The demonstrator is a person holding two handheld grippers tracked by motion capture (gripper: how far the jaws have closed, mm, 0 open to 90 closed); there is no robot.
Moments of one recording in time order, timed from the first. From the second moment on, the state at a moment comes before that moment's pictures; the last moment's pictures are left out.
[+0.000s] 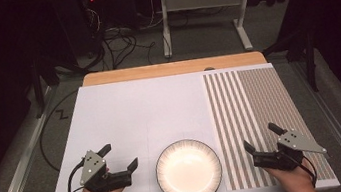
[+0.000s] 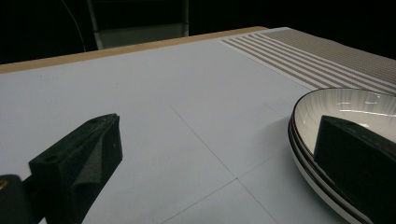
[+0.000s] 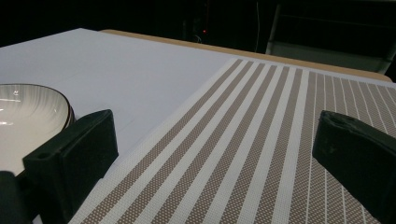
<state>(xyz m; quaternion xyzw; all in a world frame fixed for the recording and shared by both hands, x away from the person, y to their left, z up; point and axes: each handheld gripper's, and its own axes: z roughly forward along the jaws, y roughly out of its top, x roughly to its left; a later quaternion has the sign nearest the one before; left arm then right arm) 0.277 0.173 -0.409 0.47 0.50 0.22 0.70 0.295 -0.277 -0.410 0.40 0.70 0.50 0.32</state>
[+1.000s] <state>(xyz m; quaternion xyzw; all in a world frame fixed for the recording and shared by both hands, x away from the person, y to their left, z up) 0.279 0.173 -0.408 0.46 0.50 0.20 0.70 0.296 -0.258 -0.405 0.38 0.71 0.51 0.31</state>
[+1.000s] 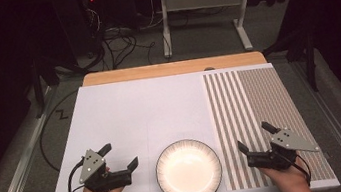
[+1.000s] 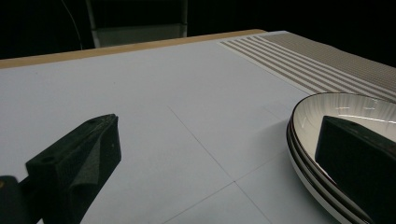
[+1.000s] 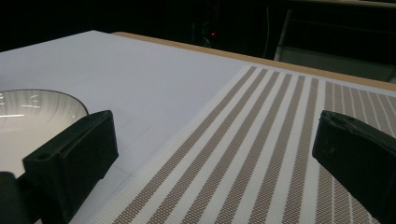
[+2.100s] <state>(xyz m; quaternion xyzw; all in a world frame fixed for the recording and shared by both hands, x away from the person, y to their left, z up) 0.278 0.172 -0.408 0.46 0.50 0.20 0.71 0.280 -0.220 -0.404 0.29 0.78 0.51 0.23</state>
